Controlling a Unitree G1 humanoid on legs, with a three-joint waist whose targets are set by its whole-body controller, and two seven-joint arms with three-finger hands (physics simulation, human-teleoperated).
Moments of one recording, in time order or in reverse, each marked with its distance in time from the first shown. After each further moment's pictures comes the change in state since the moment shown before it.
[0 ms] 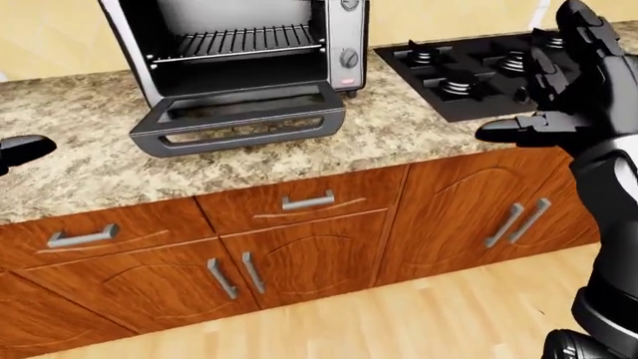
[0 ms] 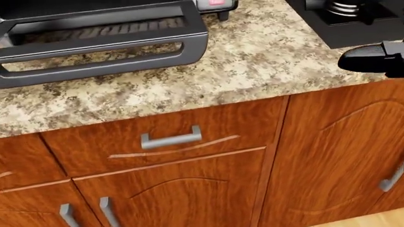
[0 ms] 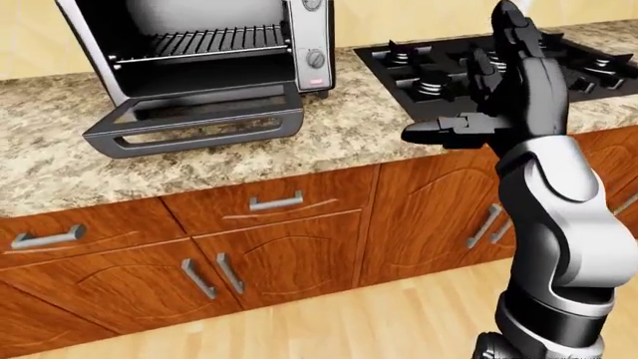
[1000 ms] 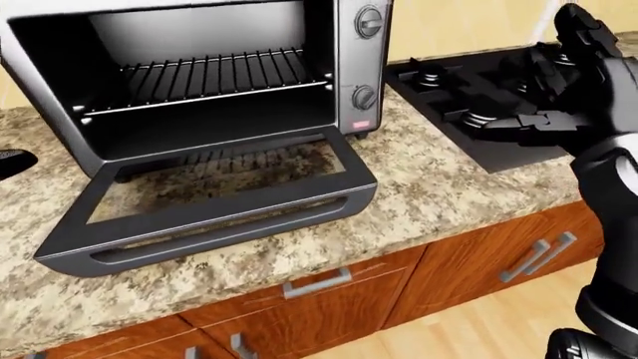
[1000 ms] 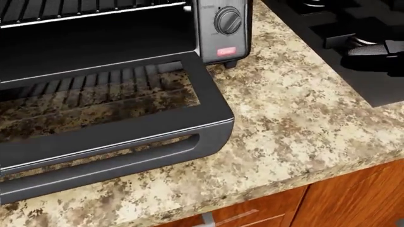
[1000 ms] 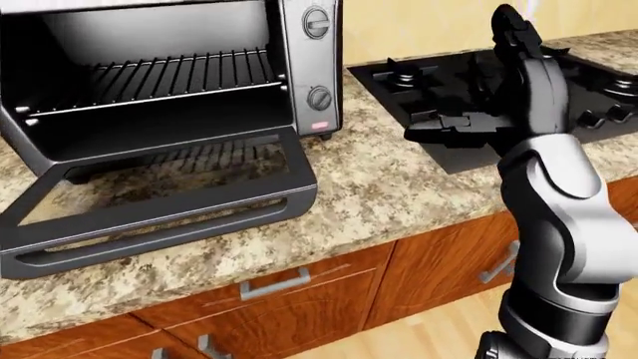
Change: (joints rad) left arm 0.054 0.021 0.051 0.069 -0.027 0.002 -0.016; right arm -0.005 -0.017 -0.002 0.025 0.019 0.015 -0.005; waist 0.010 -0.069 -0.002
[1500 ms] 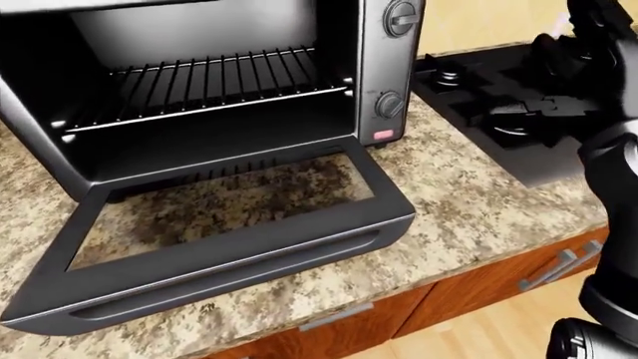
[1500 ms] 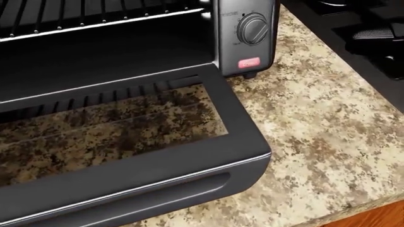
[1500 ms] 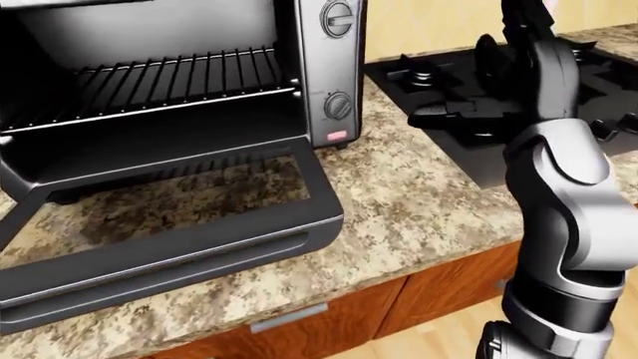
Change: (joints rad) left arm 0.047 0.057 0.098 0.085 -0.002 -0.057 -0.022; right arm -0.054 -0.027 0.014 0.047 -0.015 -0.027 -0.003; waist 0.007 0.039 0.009
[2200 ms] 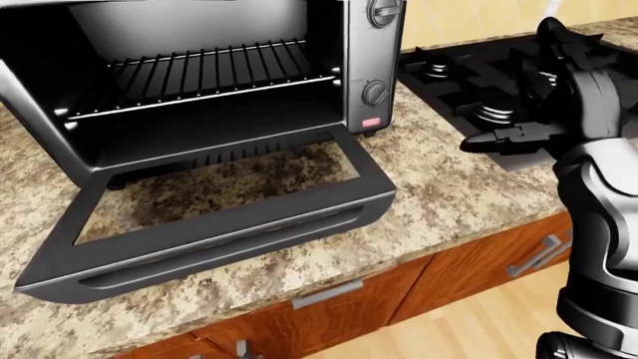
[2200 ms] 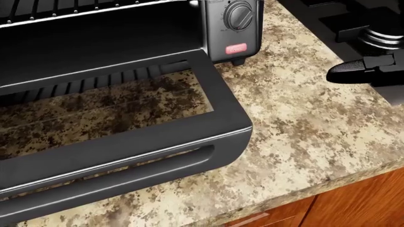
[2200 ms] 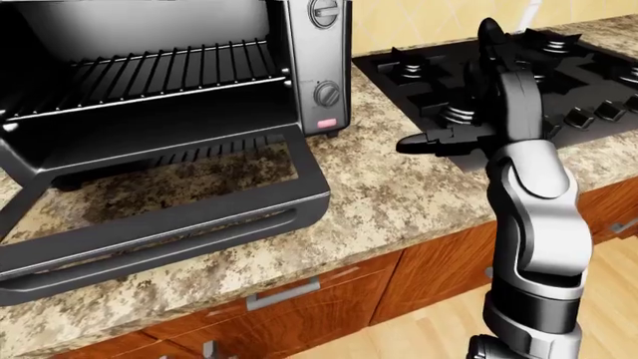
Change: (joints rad) left arm 0.003 0.001 0.000 -0.011 -0.006 0.012 0.000; right arm 0.069 0.072 0.044 0.050 -0.248 -0.118 0.129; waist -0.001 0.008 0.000
